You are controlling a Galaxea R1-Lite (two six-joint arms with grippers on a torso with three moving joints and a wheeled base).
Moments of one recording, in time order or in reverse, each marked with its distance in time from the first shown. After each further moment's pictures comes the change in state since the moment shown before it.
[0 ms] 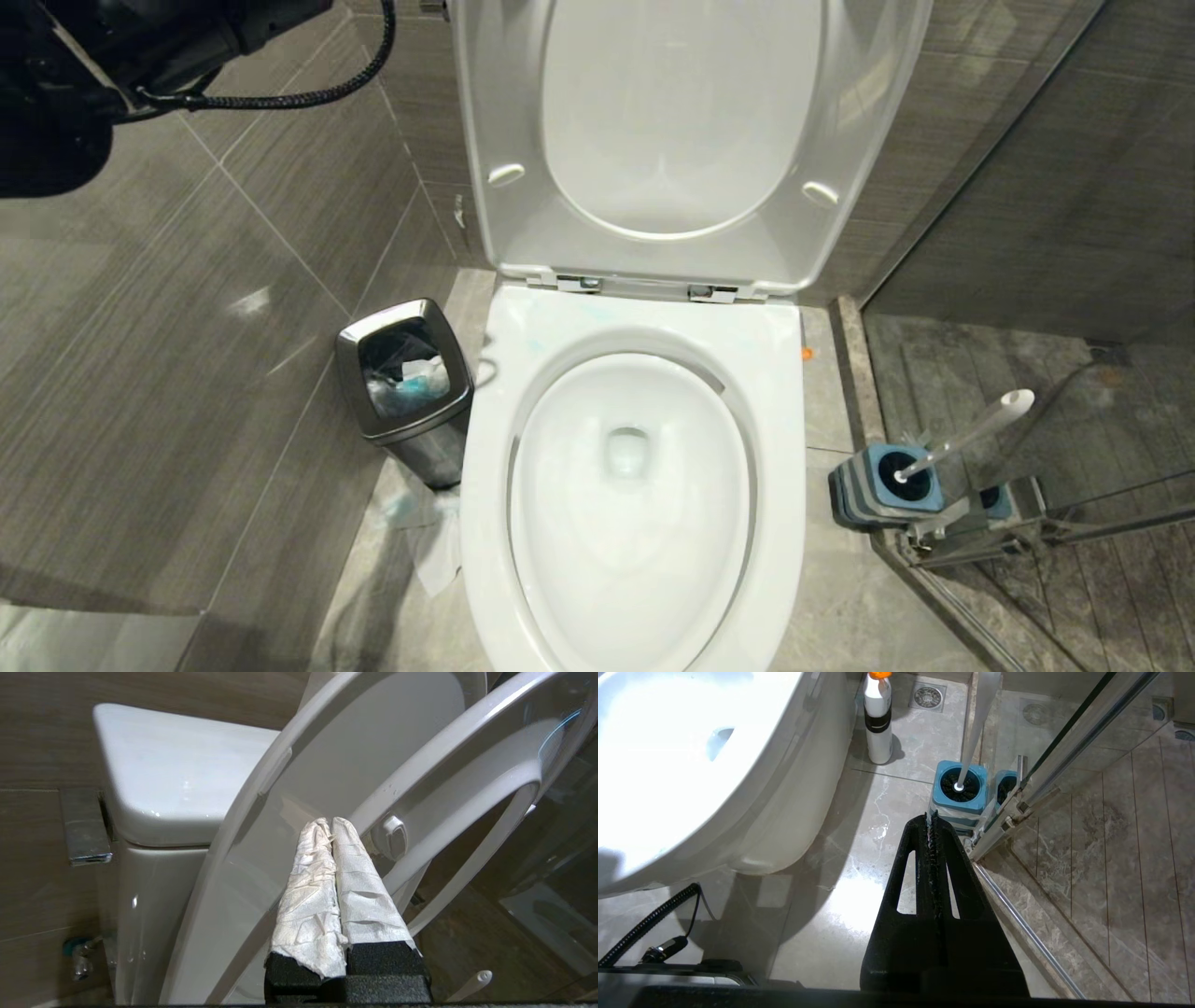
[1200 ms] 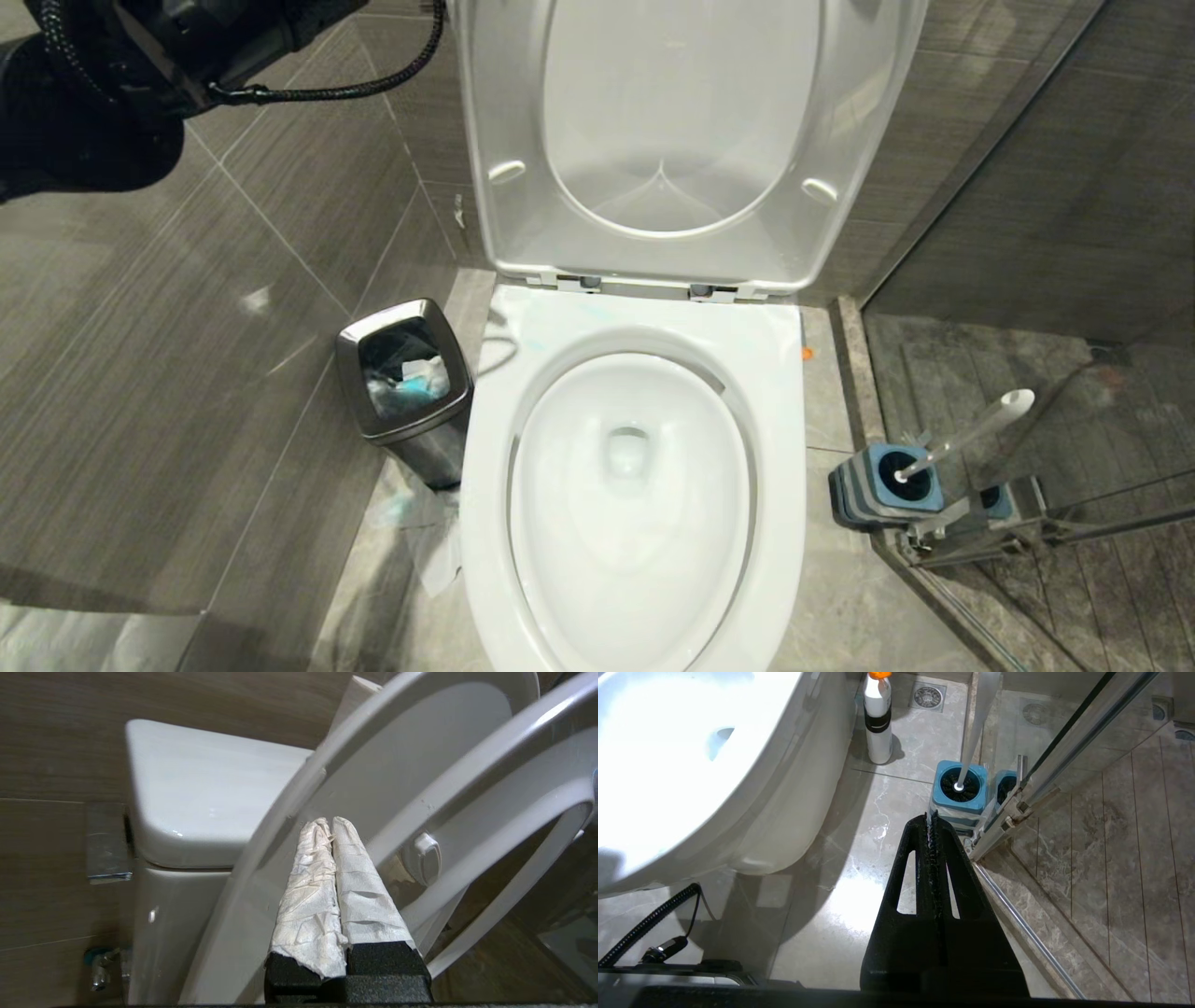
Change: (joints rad) left arm -0.033 0.085 -0.107 -0.013 0.124 0.011; right arm 0.000 0.000 0.000 0.000 0.000 0.000
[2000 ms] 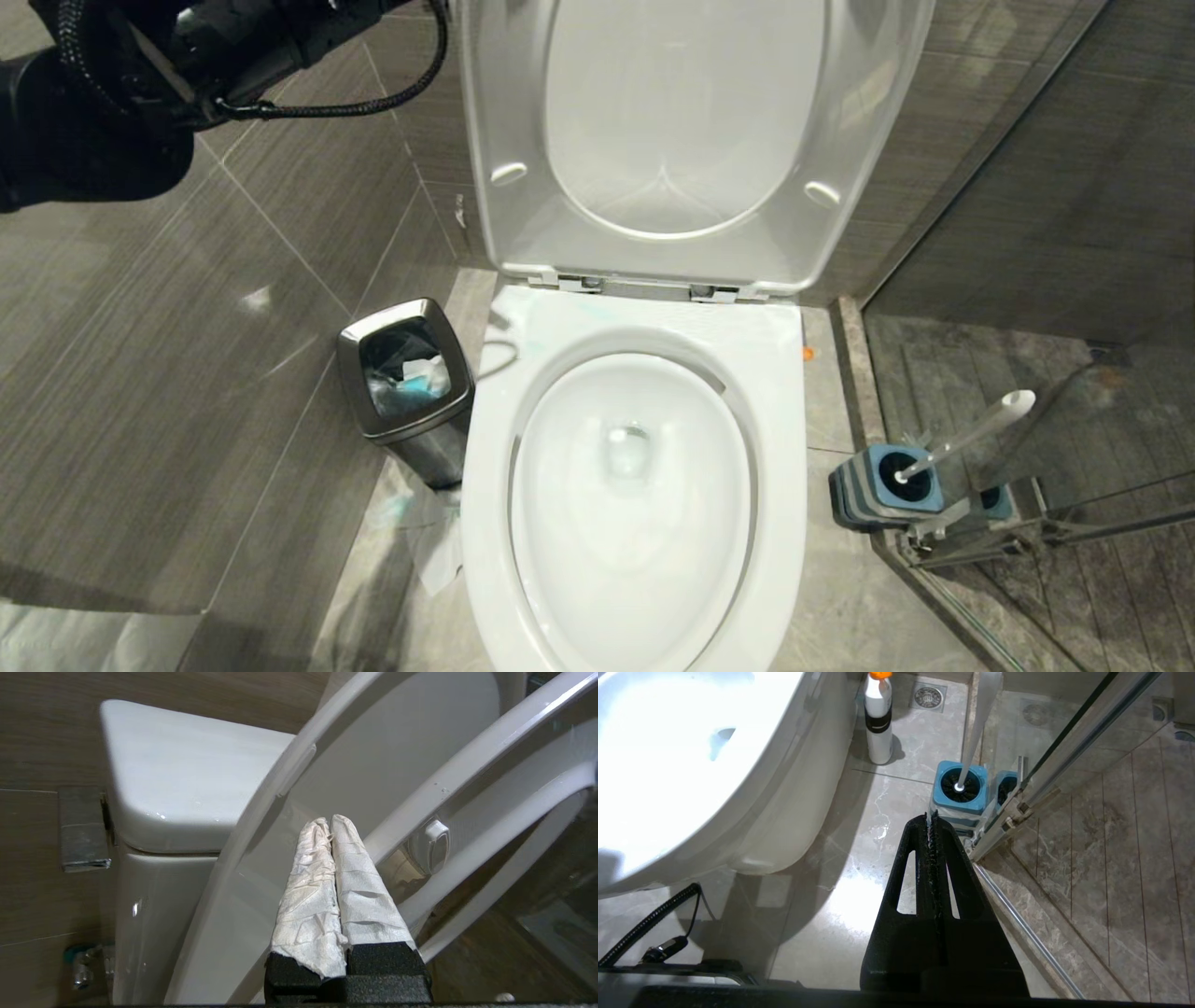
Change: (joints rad) left arm -0.018 0.001 0.037 0.013 -0.080 0.017; right arm 0.000 0.000 0.000 0.000 0.000 0.000
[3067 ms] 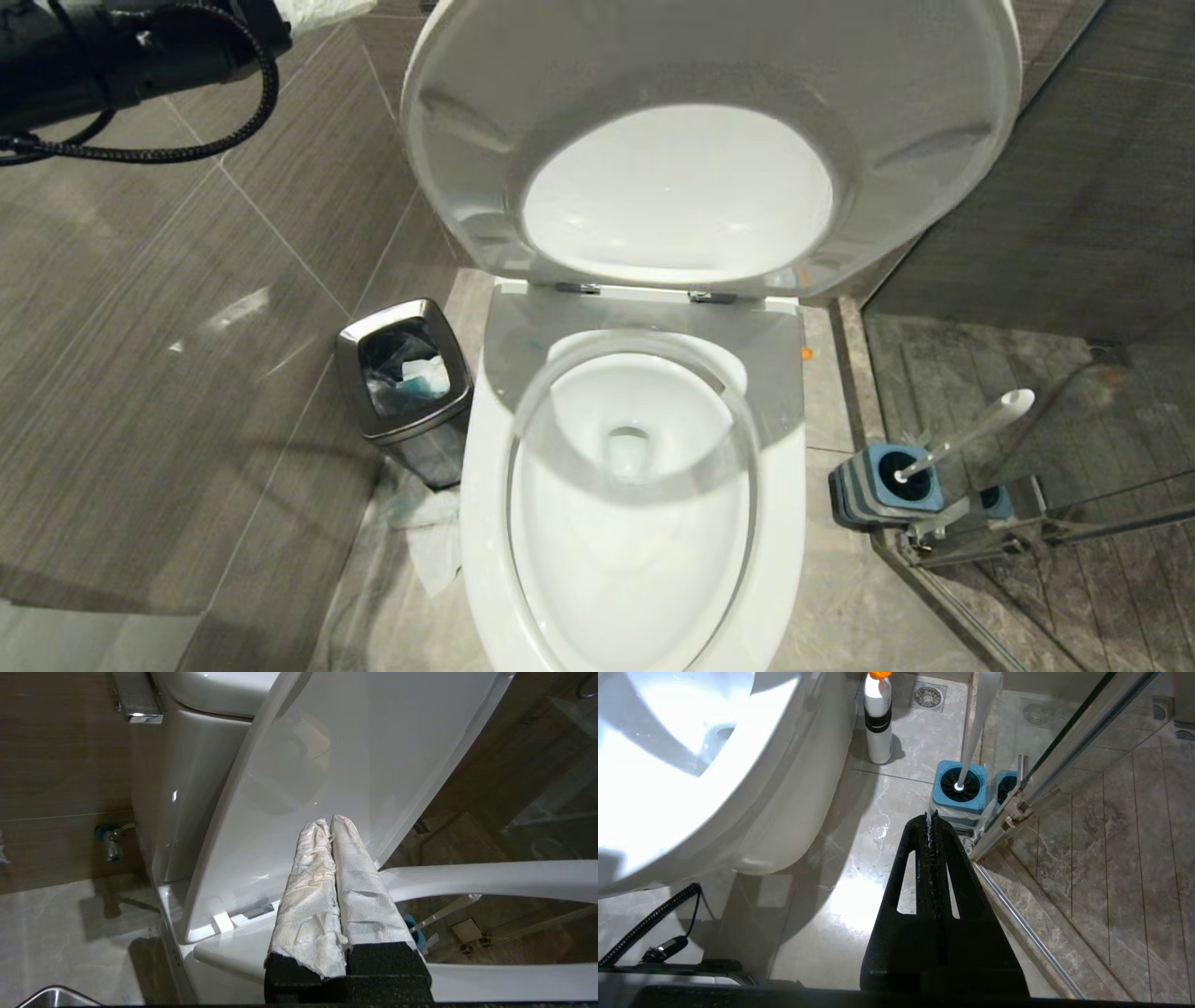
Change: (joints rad) left arm 0.201 -0.259 0.245 0.257 -0.135 -0.007; right arm 0.000 0.000 0.000 0.000 0.000 0.000
